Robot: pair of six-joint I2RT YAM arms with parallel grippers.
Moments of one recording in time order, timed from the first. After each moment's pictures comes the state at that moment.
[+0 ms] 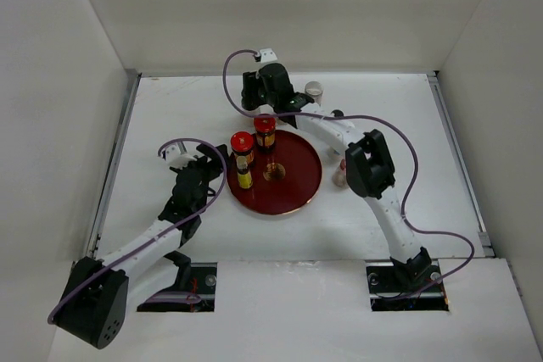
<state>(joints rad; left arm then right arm) -0.43 0.94 0.23 0.60 -0.44 -0.74 0.67 2.39 2.15 -0.09 0.11 0.26</state>
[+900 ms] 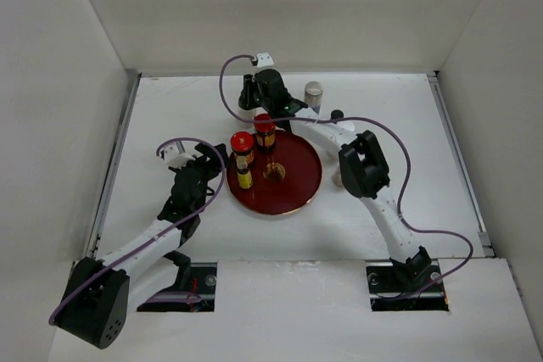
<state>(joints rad) -0.40 0.94 0.23 0.60 -0.42 -0.75 0.69 2.45 2.16 0.01 0.14 0.28</state>
